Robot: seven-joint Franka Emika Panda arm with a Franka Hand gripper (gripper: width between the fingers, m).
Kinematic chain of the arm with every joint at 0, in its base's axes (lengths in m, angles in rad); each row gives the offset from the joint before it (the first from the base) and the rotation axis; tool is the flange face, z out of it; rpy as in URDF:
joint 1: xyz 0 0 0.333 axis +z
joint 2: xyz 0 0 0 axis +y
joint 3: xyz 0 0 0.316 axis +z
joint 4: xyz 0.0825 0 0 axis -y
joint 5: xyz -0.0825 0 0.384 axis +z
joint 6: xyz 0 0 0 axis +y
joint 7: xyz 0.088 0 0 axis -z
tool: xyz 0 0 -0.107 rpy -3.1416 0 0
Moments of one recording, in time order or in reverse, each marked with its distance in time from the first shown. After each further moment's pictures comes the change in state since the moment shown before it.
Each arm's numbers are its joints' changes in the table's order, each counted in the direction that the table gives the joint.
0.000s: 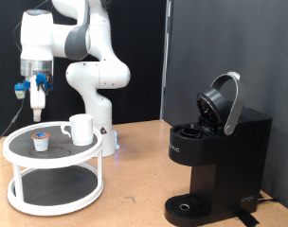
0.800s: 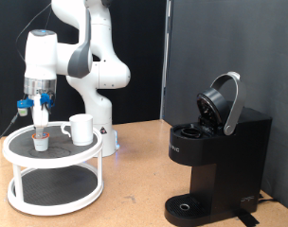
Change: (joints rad) arm -0.035 0.104 -0.001 -0.080 -0.040 -0.194 0.007
